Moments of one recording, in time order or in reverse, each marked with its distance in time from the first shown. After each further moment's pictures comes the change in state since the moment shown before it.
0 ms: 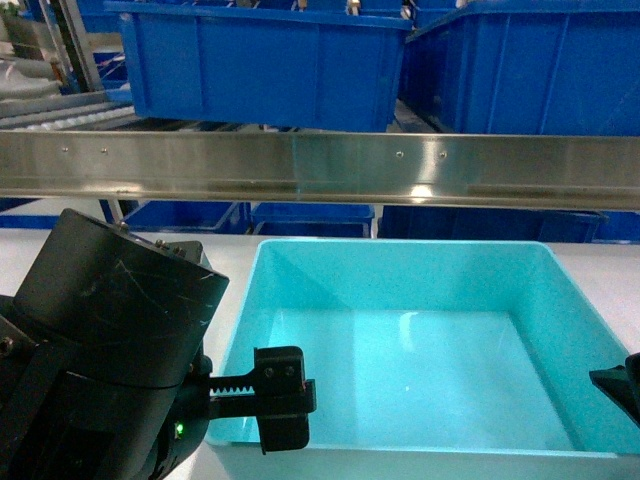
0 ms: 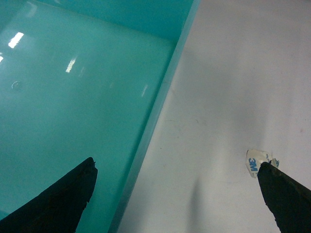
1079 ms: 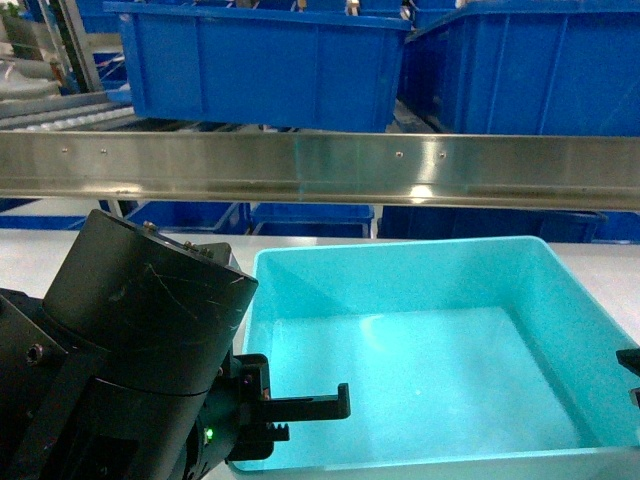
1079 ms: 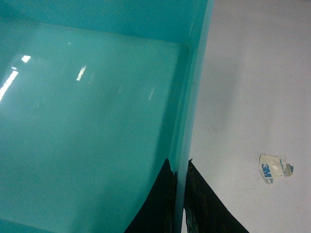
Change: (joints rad) left arm -0.021 0.011 0.012 0.016 0.048 -0.023; right arm 0.010 0.000 0.001 0.017 0.001 0.058
